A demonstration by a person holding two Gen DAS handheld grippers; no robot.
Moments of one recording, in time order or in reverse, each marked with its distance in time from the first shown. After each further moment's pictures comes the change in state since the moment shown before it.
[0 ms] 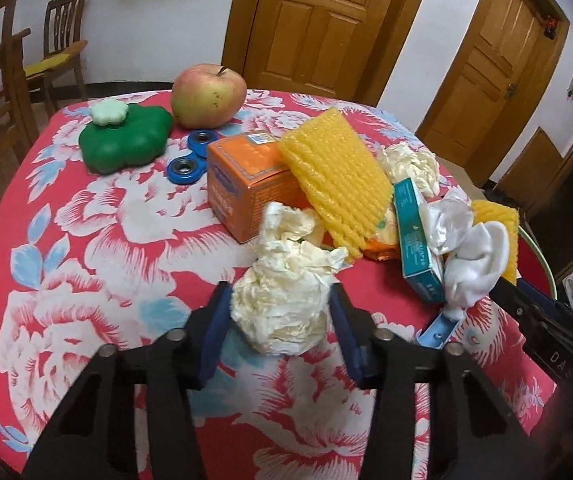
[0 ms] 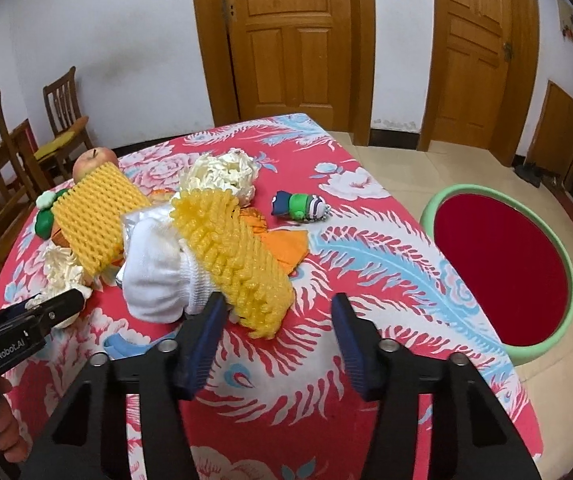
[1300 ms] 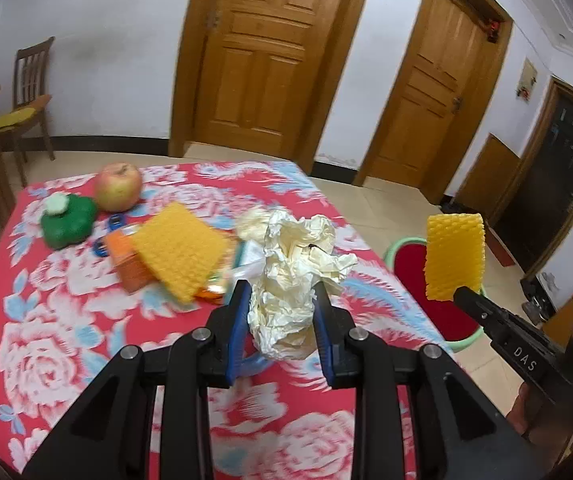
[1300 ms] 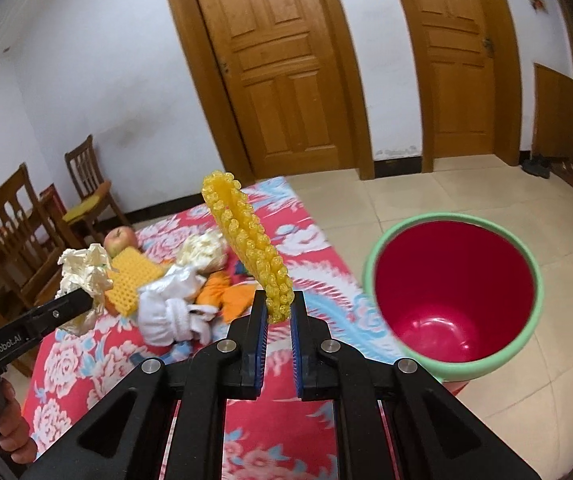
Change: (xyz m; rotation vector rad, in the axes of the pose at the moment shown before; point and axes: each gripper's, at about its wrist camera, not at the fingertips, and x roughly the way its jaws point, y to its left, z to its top) left arm -0.080 -0.115 0.012 0.106 -0.146 -0.118; right arm -0.082 -0.096 0.003 0.154 -0.171 0.126
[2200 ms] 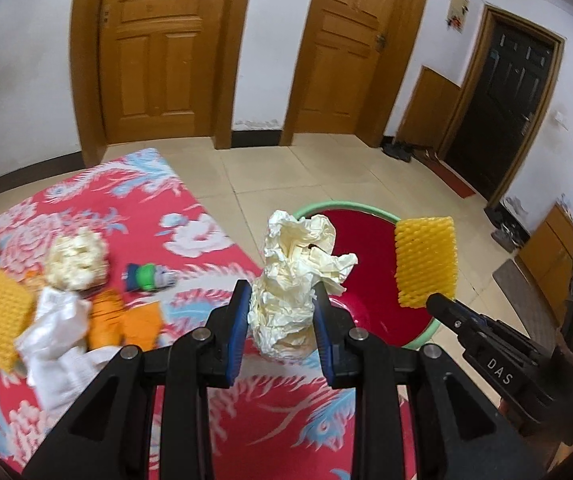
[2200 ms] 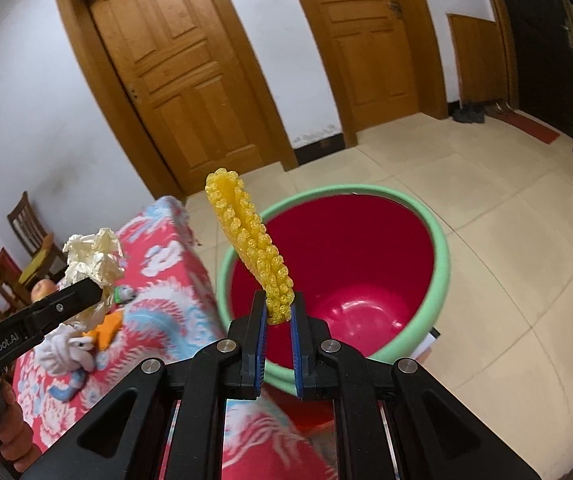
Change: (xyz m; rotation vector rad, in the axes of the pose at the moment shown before) left arm 0.103 -0.149 0.006 0.240 0.133 -0.172; right arm 0.009 -0.123 -0.009 0.238 0.014 -0.173
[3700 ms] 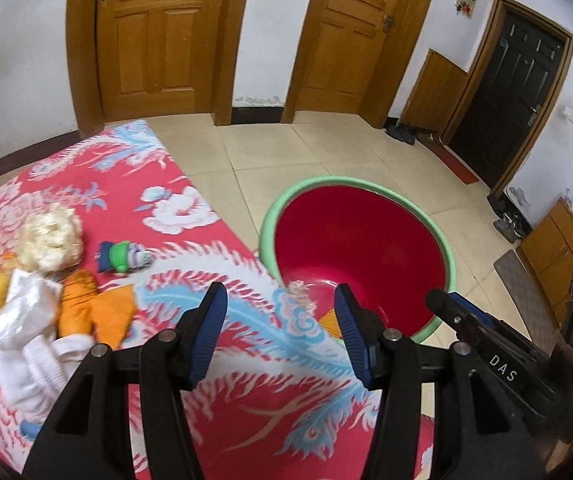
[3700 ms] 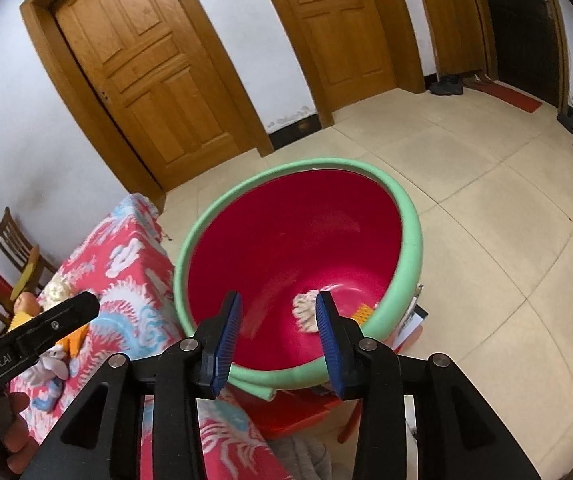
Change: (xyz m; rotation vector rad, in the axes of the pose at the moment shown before) left arm 0.022 -0.003 -0.005 -0.031 0.074 0.016; right arm 0.011 -0.023 0.001 0.066 0.044 -0.024
